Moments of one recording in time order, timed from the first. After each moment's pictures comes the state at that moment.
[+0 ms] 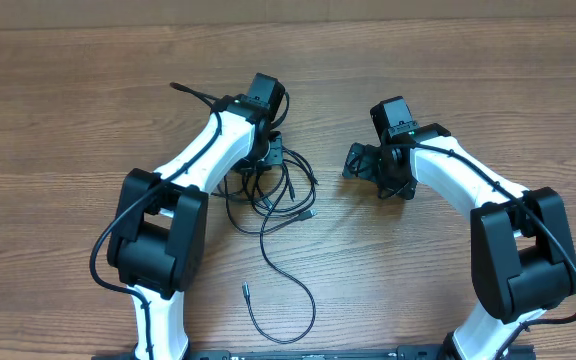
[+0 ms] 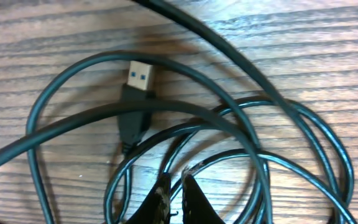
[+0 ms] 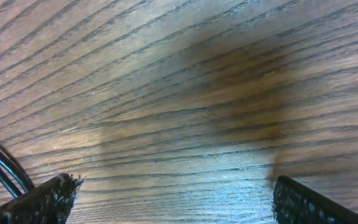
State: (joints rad) left arm -0.39 2.07 1.52 -0.84 -0.04 -0.47; right arm 0.29 1.87 1.18 -0.66 -0.09 0.62
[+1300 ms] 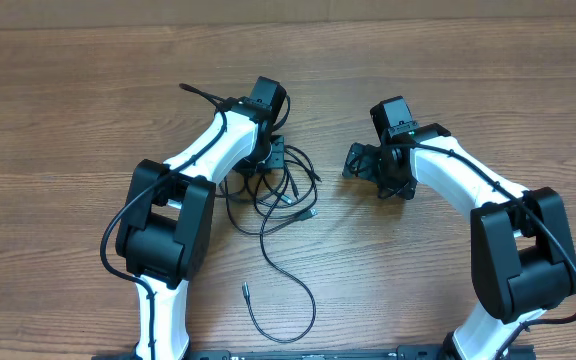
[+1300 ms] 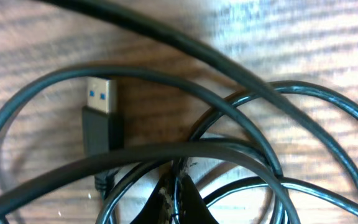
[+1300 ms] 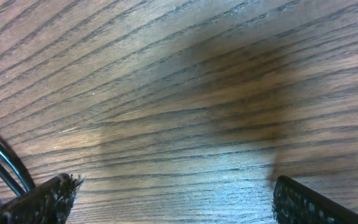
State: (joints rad) left arm -0.39 2.14 1.53 -0.82 -0.01 -0.38; right arm 0.29 1.87 1.18 -0.66 -0.09 0.62
